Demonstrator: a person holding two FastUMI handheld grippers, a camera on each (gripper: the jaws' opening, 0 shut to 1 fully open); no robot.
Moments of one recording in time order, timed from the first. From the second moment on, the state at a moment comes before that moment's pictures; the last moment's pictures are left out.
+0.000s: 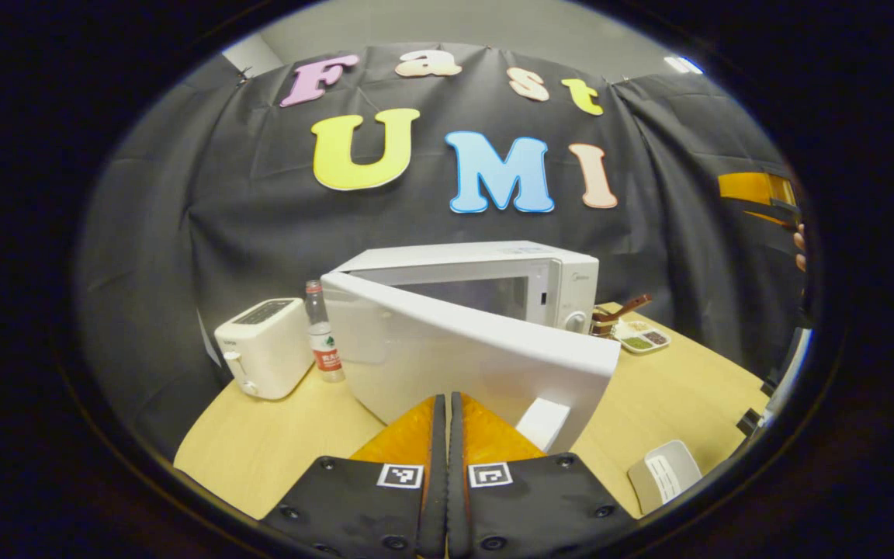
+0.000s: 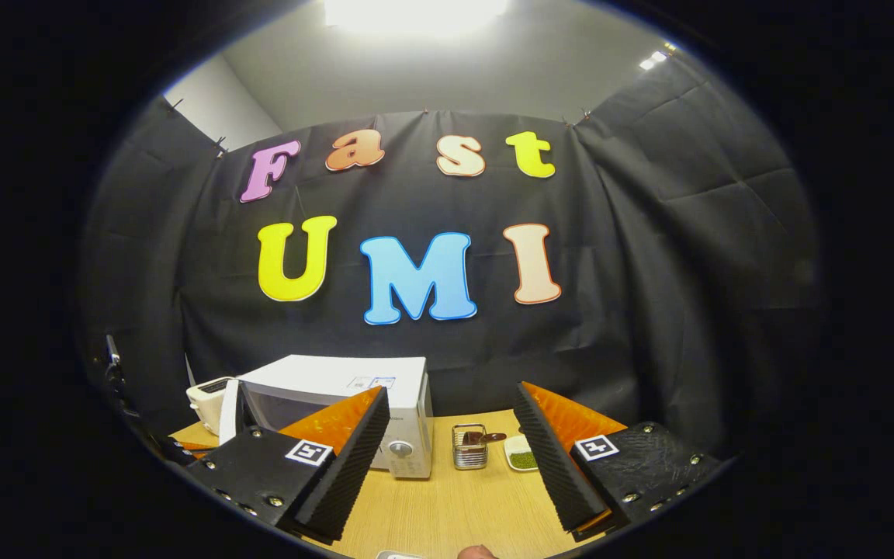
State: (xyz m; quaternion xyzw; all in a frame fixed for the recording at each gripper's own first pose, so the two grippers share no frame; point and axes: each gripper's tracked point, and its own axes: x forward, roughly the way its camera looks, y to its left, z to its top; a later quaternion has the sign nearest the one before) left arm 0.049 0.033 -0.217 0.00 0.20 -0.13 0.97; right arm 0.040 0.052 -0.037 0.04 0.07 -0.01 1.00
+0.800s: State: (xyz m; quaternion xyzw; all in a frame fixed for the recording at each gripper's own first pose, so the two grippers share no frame) left arm 0.150 -0.034 -0.232 0.00 0.19 -0.18 0.96; right arm 0.017 0.014 -0.052 0.02 0.09 -0.09 0.99
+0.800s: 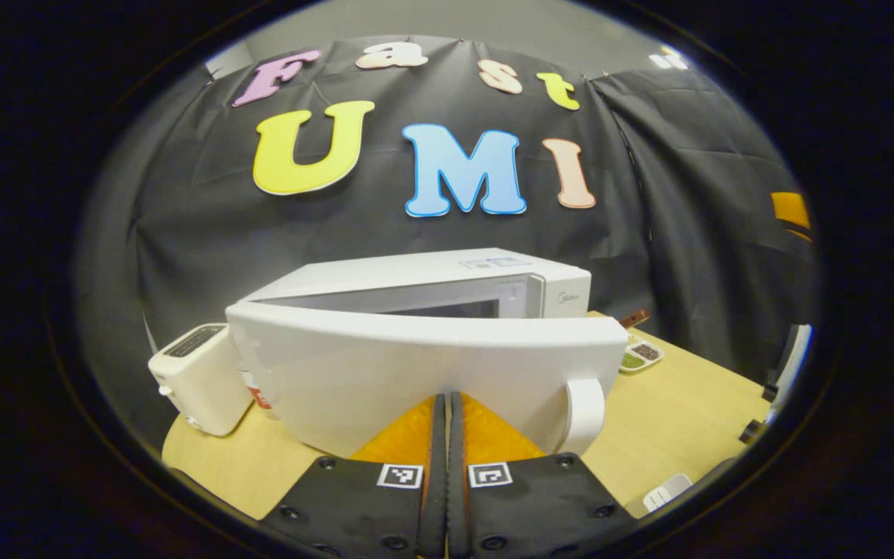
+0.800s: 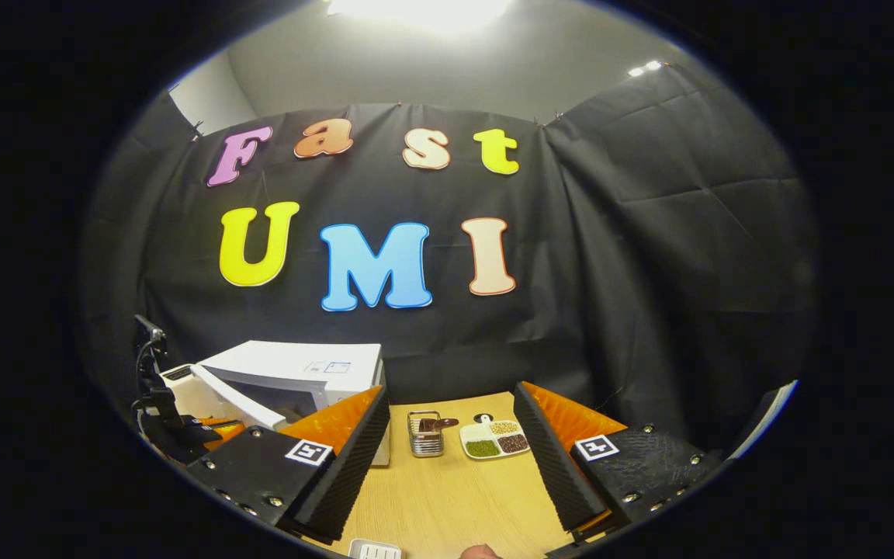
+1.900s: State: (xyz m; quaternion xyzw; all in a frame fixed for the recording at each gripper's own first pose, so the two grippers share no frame) left arm 0.242 -0.047 -0.260 -0.01 0.21 -0.12 0.97; right arm 0.012 -0.022 -0.066 0.02 0.11 -0.11 0.99
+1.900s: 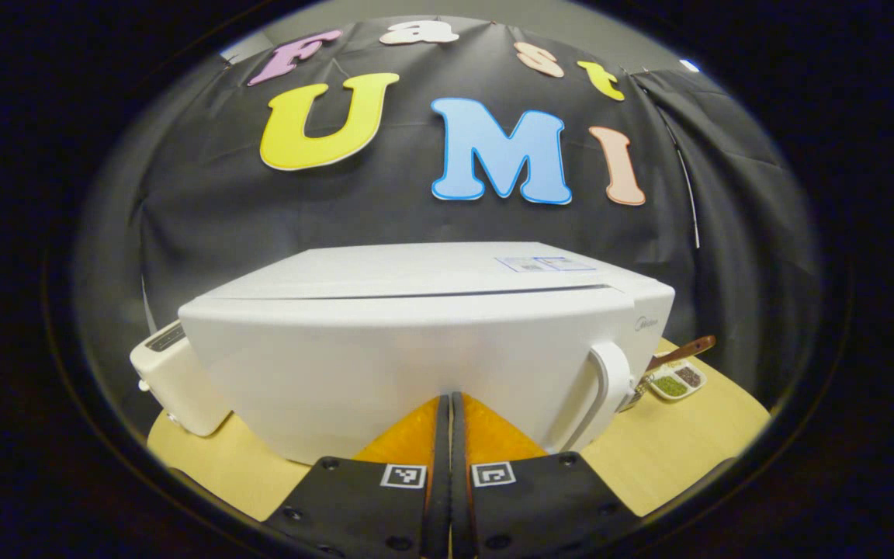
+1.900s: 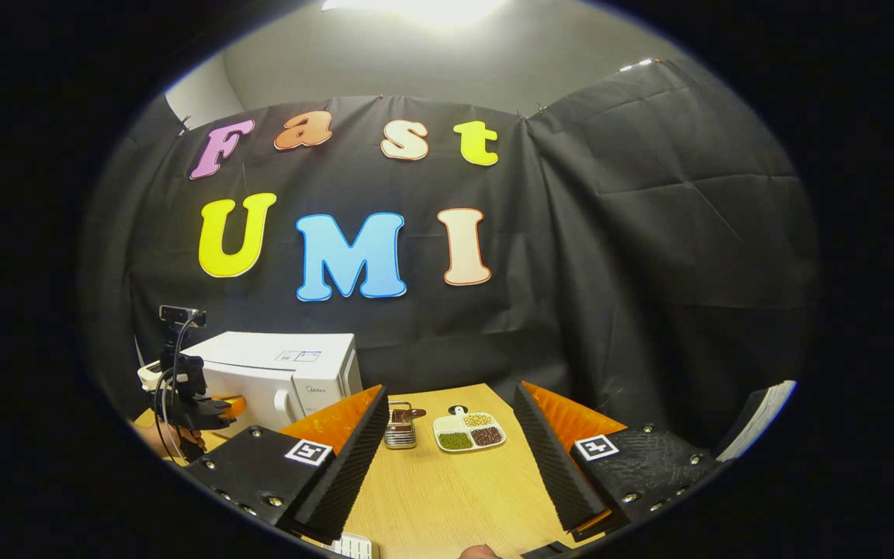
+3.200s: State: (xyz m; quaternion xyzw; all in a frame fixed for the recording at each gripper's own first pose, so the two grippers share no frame) left arm 0.004 -0.035 -0.053 -0.01 0.08 -0.01 1.00; right arm -0.013 -0.036 -0.046 0.05 0.06 0.08 0.99
